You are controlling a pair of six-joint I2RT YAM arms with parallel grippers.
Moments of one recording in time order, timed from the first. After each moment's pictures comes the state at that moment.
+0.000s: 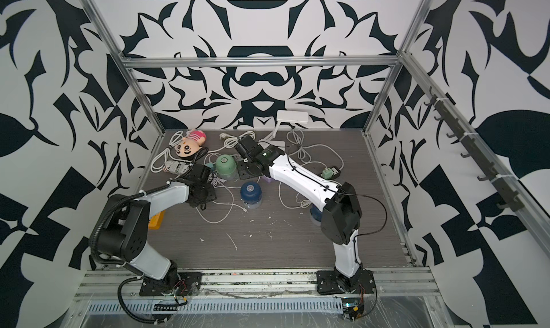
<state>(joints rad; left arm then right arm) -0.30 1.63 0.86 -0.43 -0.16 -0.60 0.82 1.89 1.79 -0.85 0.08 0.47</state>
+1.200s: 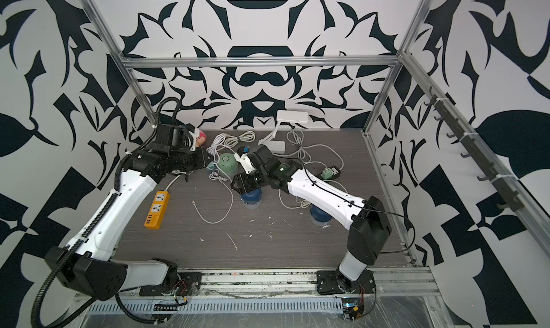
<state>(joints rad) -0.32 1.35 1.48 -0.89 0.25 -0.43 0.82 1.63 1.45 -0.56 -0.31 0.38</state>
